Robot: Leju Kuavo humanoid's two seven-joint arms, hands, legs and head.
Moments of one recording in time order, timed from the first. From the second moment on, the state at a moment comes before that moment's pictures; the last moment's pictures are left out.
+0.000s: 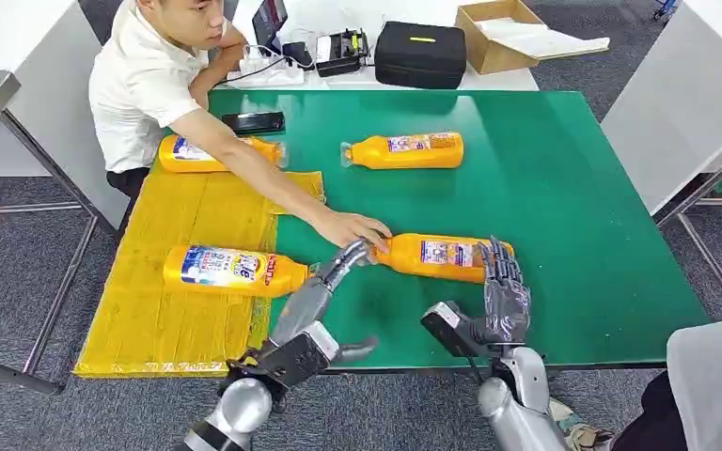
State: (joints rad) left arm -0.20 -0.24 -0.61 -1.21 -0.32 0.05 -0.40; right arm -0.13 -0.04 0.13 -1.02 1.08 -0.59 -0.34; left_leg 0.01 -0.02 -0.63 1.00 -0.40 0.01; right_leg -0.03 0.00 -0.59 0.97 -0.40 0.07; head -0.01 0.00
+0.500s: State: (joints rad) left arm -0.19 -0.25 -0.68 -1.19 -0.22 0.13 -0.37; right arm -0.17 -0.14 0.14 -0.95 1.20 -0.50 -0.21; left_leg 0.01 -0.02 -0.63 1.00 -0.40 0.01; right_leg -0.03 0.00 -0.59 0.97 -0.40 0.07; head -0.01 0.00
